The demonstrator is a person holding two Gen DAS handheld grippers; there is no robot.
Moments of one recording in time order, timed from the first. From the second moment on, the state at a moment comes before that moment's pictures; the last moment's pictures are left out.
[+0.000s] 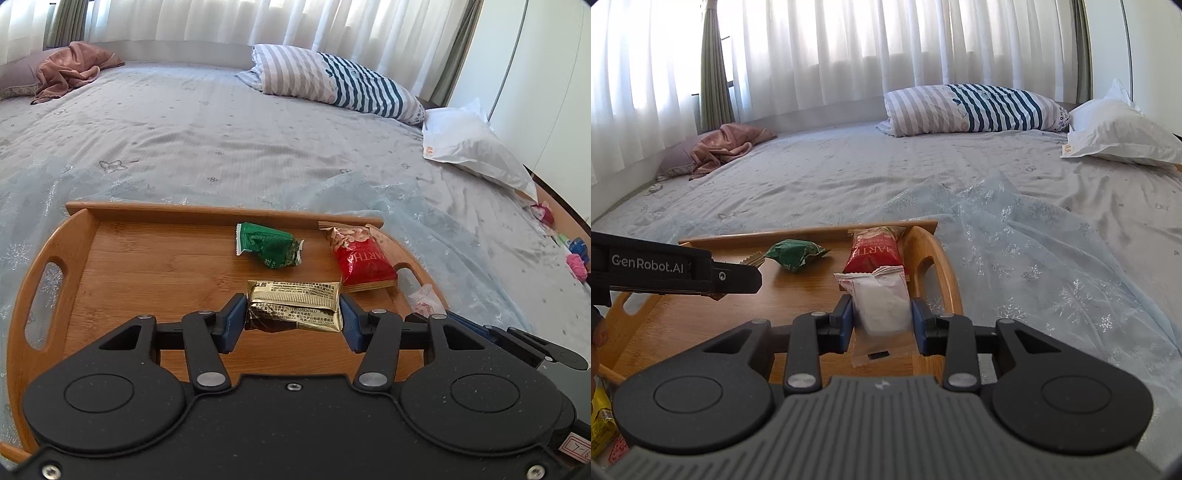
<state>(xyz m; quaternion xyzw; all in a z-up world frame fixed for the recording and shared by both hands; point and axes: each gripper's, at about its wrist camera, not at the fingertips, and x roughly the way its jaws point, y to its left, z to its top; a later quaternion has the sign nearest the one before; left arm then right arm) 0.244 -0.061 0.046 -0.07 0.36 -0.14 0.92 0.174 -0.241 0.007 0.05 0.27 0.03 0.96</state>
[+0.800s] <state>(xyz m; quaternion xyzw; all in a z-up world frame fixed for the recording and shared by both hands) 0.285 -0.091 0.019 -0.03 0.37 -0.12 0.92 0.206 -0.235 -0.016 0.06 0.30 0.02 0.95</state>
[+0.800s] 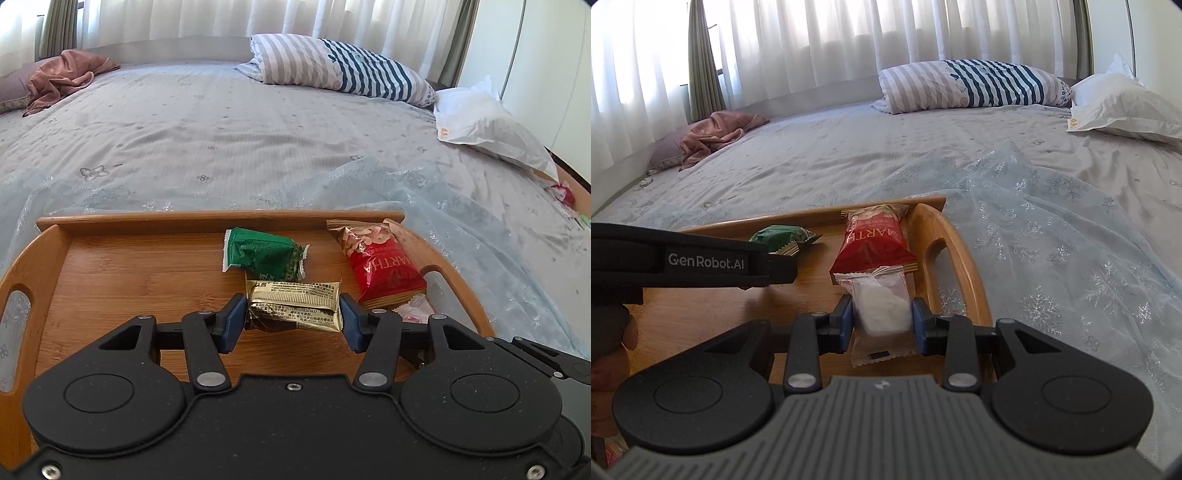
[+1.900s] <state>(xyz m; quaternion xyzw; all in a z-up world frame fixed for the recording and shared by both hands) 0.293 -0.096 0.010 -0.02 0.38 -0.10 0.92 0.205 -0.234 -0.017 0.06 0.30 0.03 0.95</state>
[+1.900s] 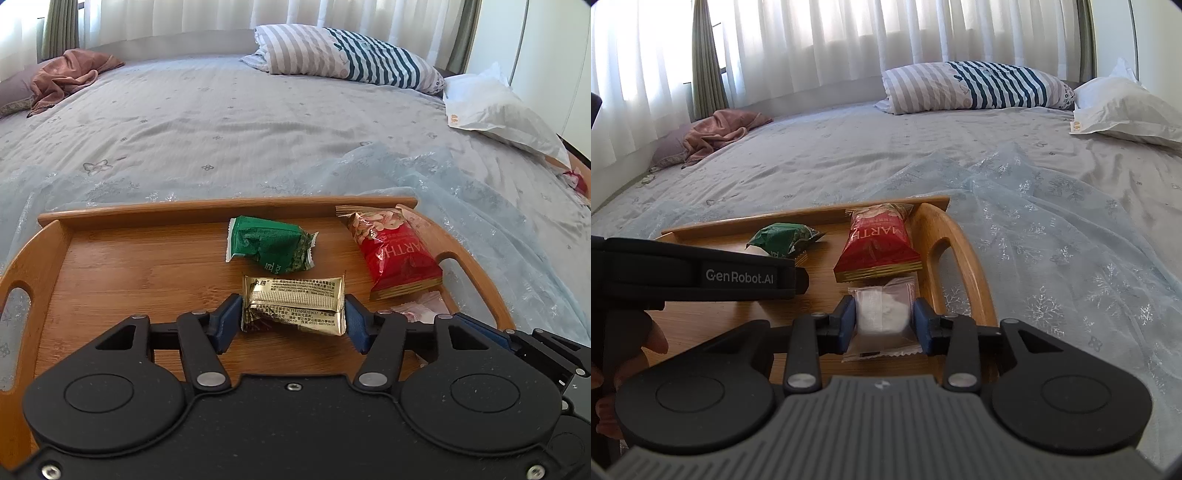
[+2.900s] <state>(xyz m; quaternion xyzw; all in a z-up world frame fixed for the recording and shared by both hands) 0.164 -0.047 0.076 -0.02 0.31 -0.14 0.94 0.118 -0.240 0.024 0.05 0.23 0.05 0.97</state>
